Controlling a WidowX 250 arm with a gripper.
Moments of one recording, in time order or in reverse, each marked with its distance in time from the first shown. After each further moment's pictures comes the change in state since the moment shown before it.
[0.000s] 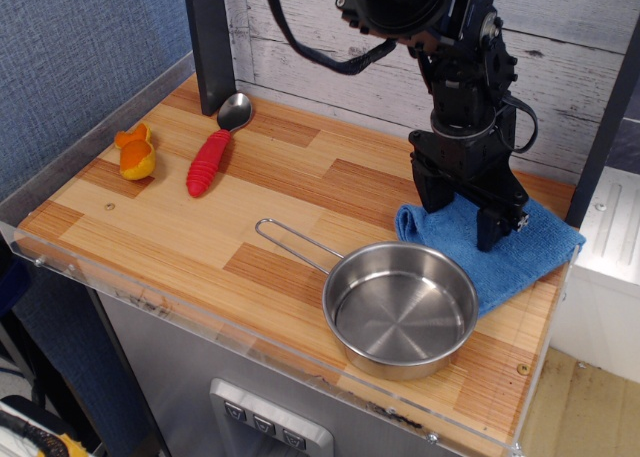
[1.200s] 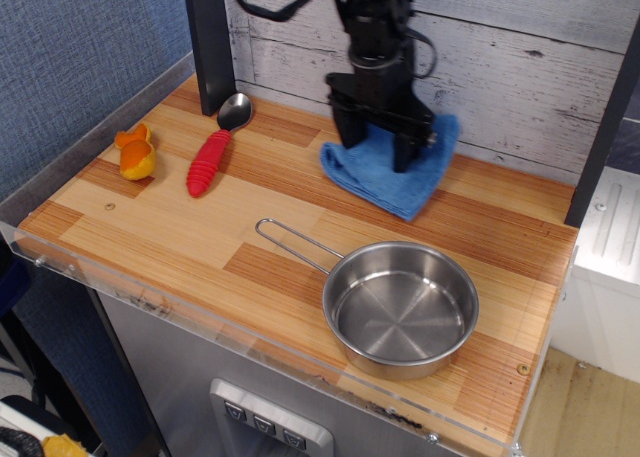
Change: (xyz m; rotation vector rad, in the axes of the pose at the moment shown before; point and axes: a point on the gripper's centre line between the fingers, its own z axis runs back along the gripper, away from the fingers) arm 0.019 0.097 0.002 0.085 0.003 0.174
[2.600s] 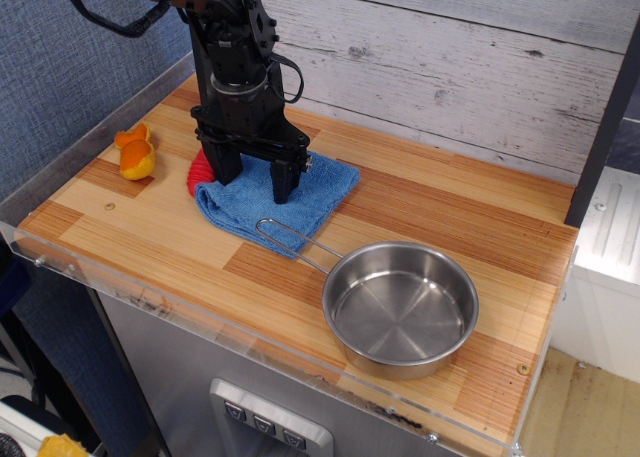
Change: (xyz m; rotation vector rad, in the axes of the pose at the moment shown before) arm -0.094 0.088 0.025 0.103 0.044 0.288
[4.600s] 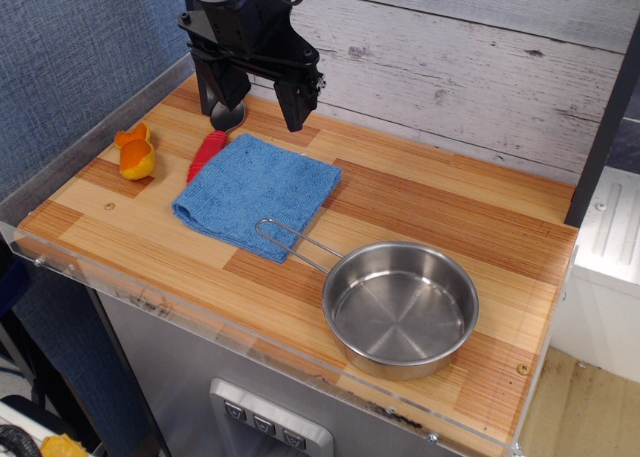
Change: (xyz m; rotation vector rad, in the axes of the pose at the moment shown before) arm -0.002 -0.023 0.105 -0.007 -0.225 -0.081
